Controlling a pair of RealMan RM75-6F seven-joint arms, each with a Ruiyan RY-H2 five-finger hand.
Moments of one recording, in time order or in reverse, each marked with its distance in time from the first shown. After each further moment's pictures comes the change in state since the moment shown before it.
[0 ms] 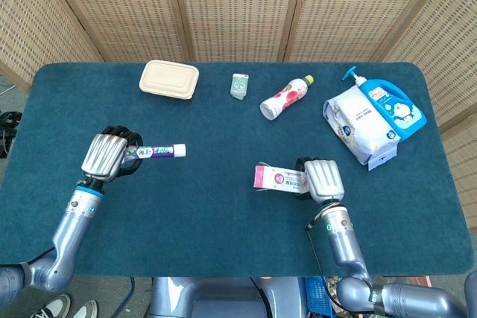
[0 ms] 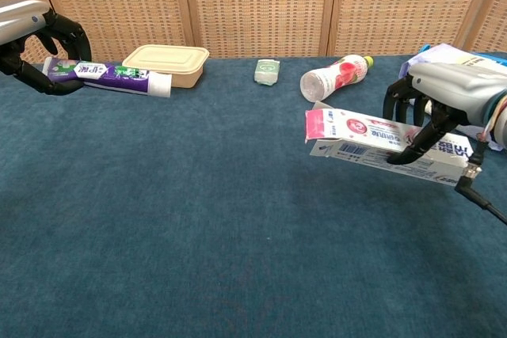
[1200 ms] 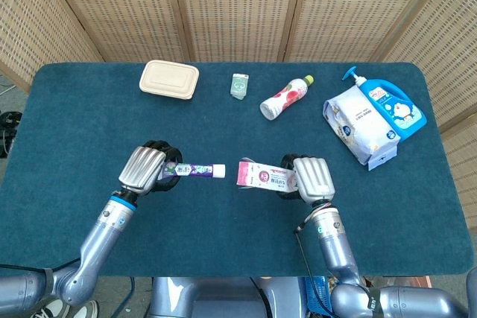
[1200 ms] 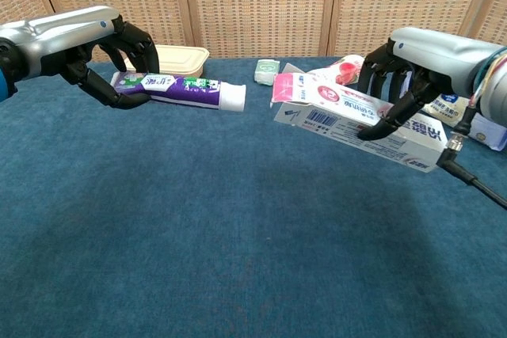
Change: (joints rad) left arm -0.069 -0.043 -0.027 -0.218 -0.100 -0.045 0.105; right arm 0.032 0.009 0.055 -0.170 0.041 0.068 -0.028
